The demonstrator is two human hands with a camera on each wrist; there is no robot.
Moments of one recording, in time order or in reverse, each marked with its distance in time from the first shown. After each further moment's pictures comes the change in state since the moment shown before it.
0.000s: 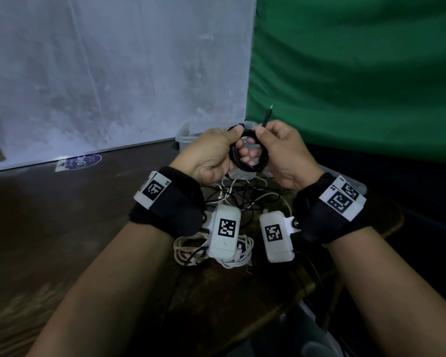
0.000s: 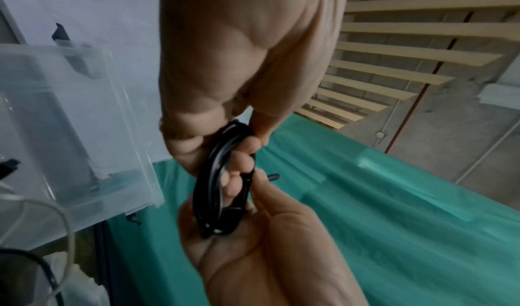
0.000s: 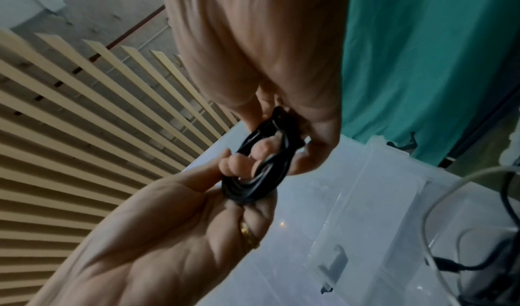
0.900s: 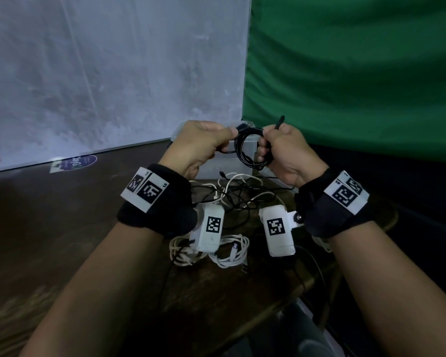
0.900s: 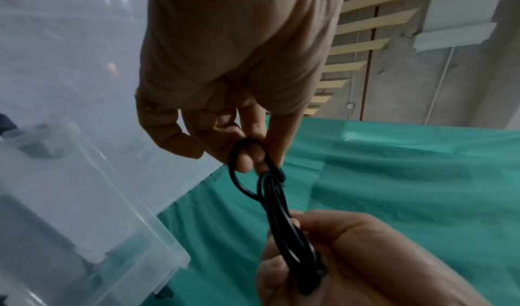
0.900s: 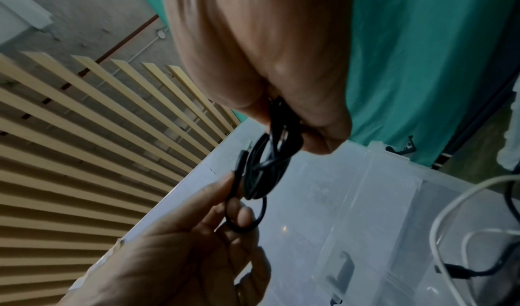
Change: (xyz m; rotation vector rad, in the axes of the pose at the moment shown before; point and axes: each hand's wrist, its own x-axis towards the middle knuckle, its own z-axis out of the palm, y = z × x) left_hand -0.002 0.008 -0.013 0.488 0.204 0.224; right_hand 0.007 -0.006 -0.010 0.007 0.097 0.073
